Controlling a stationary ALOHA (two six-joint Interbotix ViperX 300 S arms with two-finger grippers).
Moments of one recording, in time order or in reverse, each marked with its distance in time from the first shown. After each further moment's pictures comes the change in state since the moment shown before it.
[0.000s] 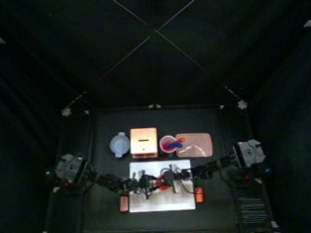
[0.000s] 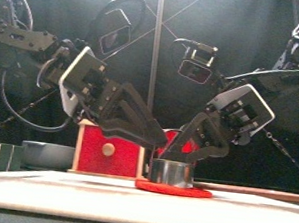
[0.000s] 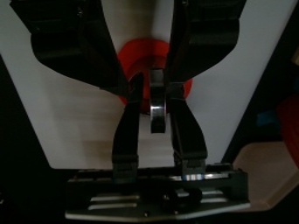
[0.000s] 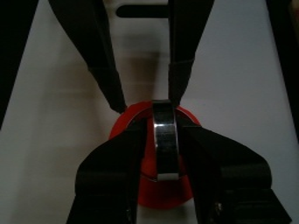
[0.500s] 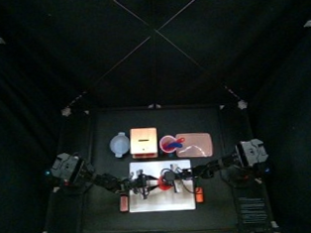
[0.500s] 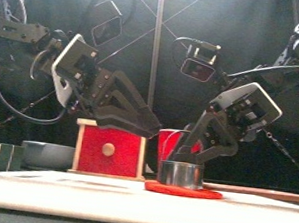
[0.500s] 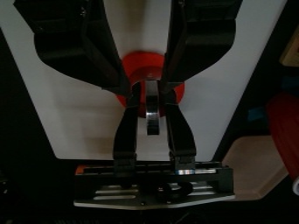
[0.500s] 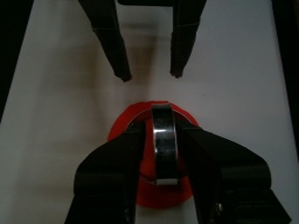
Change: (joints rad) left arm -0.003 -0.006 0.023 -0.012 -0.005 -0.002; right arm -0.009 -0.057 -0.023 -0.029 0.140 0.002
